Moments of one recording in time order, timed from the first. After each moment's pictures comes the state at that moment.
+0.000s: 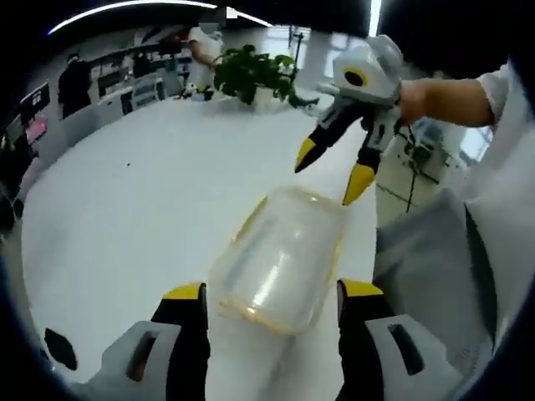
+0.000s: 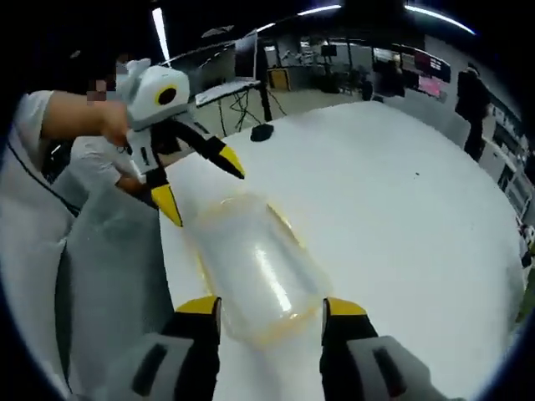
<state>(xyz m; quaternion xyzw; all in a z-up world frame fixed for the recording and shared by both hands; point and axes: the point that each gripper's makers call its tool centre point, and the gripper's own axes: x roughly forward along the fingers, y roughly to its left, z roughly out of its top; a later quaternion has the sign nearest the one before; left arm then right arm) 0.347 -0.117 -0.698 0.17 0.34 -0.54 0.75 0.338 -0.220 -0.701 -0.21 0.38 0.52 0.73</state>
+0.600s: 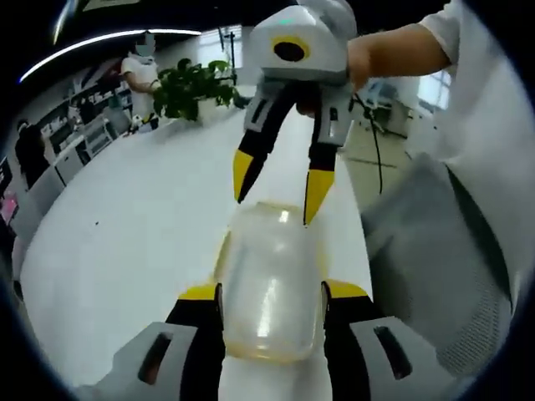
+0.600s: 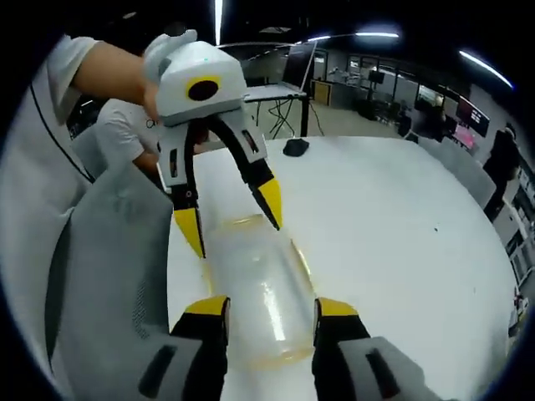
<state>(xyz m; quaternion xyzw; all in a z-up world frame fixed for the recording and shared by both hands) 0.348 -0.153 -0.696 0.24 0.28 -0.61 0.70 0.347 -0.188 -0.691 -0.24 0.33 0.56 0.72</state>
